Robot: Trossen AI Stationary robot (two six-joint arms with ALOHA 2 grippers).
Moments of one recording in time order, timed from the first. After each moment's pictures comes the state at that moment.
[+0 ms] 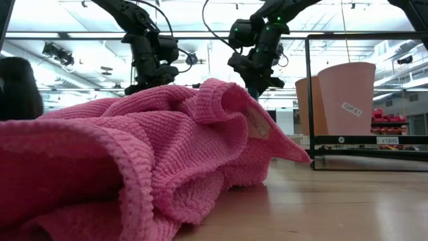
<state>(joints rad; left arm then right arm) 0.72 1.67 1.33 -0.93 0.10 -0.22 -0.46 1.84 1.63 -1.00 -0.02 0.39</state>
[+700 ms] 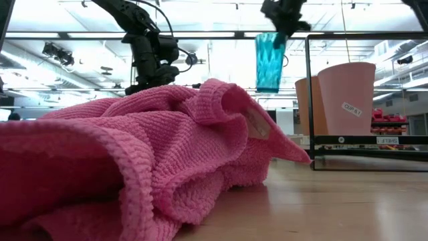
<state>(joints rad) 0.71 1.67 1.33 -0.93 0.10 -0.22 -0.64 1.77 2.26 -1.58 0.13 0.23</state>
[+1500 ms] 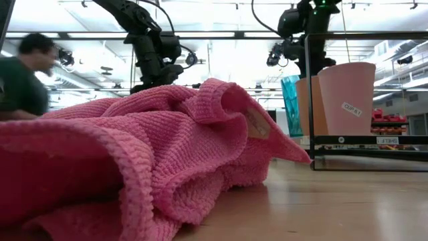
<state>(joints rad) 0.70 1.67 1.33 -0.86 0.10 -0.24 -0.73 1.47 1.44 -1.24 0.08 0.20</state>
